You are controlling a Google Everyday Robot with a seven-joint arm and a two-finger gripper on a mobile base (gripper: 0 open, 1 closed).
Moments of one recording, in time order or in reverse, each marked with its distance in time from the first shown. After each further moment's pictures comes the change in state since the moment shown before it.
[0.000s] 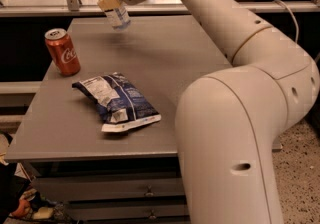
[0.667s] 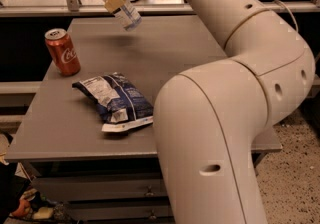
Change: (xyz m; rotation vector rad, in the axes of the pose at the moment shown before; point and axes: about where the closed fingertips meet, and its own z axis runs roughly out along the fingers) arm 0.010 -0.002 -0.025 0.016 0.228 -0.091
